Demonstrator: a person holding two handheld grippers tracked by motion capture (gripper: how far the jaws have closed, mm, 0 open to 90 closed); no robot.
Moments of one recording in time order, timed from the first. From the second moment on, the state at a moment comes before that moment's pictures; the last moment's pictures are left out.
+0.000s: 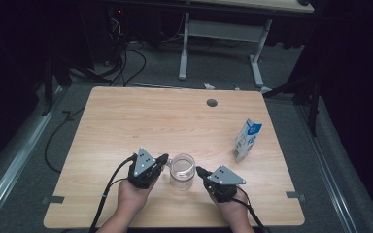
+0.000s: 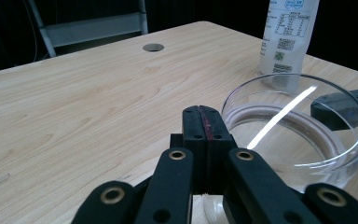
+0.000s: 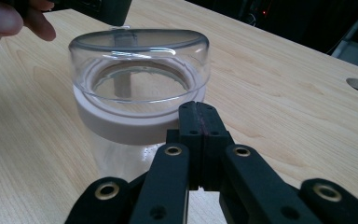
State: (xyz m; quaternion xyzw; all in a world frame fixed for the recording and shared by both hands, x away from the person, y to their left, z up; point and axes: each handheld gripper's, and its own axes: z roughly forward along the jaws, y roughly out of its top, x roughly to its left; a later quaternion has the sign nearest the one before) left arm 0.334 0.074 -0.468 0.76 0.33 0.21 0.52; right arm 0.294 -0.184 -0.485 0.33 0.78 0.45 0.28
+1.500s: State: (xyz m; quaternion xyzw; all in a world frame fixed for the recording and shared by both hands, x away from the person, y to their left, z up) left arm 0.289 0.071 -0.491 0.76 0.32 0.15 0.54; right arm 0.288 -0.179 -0.472 0.32 0.77 0.49 0.27
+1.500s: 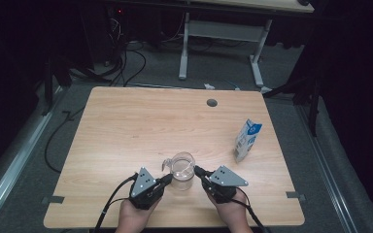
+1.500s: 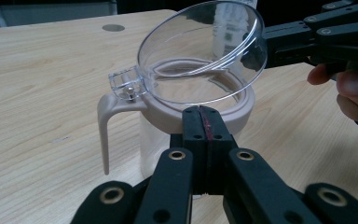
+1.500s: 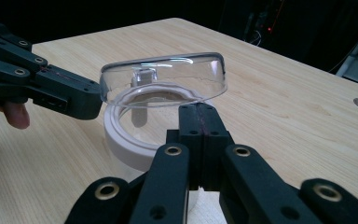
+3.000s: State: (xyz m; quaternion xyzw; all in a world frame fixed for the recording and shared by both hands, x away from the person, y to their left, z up) left arm 0.289 0.065 -0.486 0.75 0.32 0.15 0.56; right arm 0.289 -0.172 -0.479 0.32 0.77 0.49 0.25
